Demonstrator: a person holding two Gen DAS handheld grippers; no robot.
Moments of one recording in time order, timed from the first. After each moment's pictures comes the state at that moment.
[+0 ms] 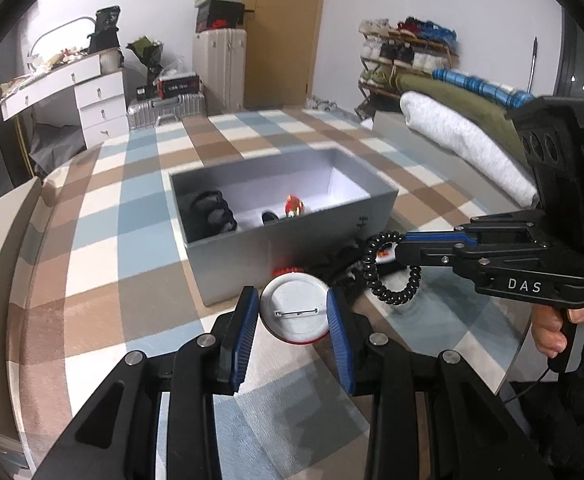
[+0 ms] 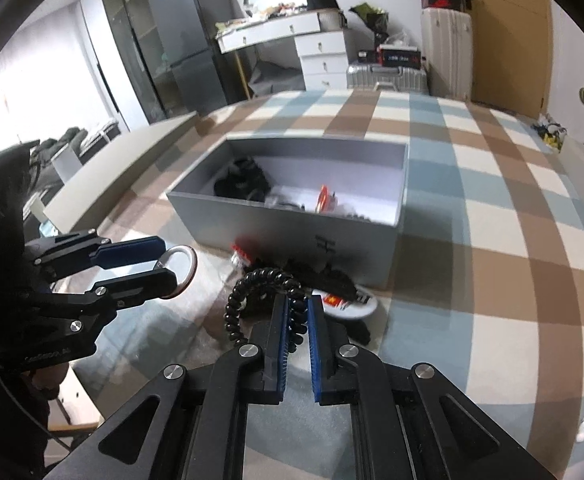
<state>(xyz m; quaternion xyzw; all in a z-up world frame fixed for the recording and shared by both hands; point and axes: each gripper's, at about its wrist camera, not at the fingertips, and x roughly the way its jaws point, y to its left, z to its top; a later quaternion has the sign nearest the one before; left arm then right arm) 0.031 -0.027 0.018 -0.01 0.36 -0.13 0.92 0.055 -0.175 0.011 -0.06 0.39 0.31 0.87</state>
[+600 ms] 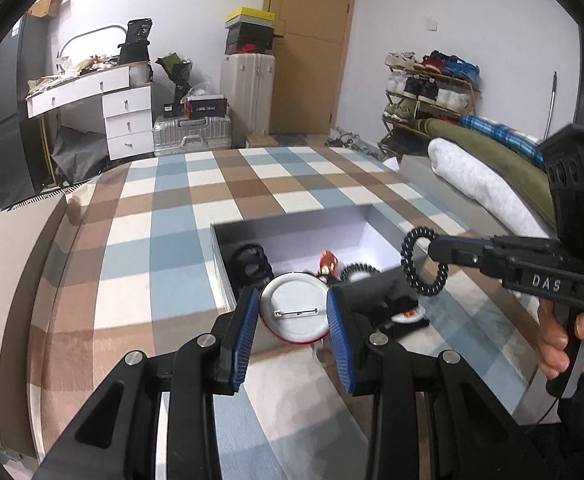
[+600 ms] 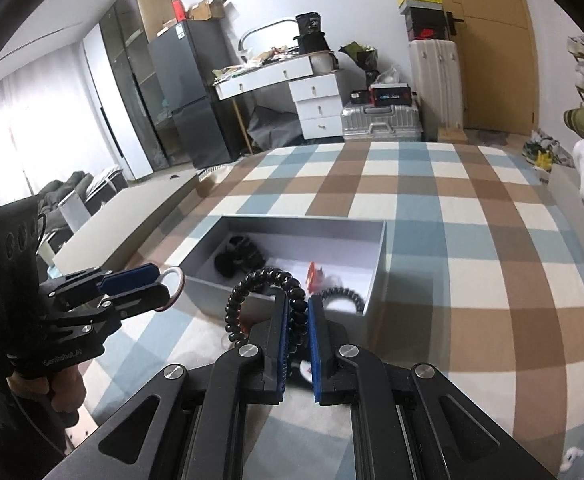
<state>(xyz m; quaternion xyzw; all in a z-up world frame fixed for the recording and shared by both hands) 0.052 -0.006 0.037 -0.04 0.32 -0.09 0.94 0.079 -0.183 0.043 -0.01 0.34 0.31 0.89</state>
